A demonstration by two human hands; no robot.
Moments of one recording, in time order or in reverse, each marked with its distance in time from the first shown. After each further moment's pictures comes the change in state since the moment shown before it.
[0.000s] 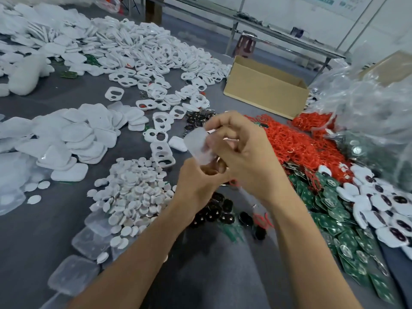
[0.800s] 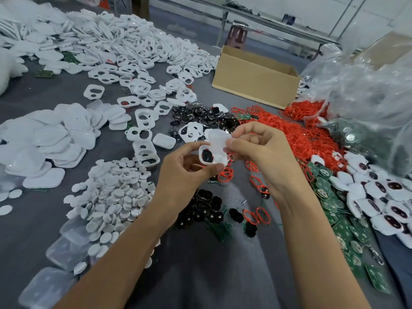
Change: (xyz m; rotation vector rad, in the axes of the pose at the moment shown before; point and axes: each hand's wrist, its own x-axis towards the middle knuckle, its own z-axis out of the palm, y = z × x) left_hand -0.002 0.003 -0.003 0.081 -0.037 -0.036; right_hand -0.006 0.035 -0.053 0.068 0.263 0.248
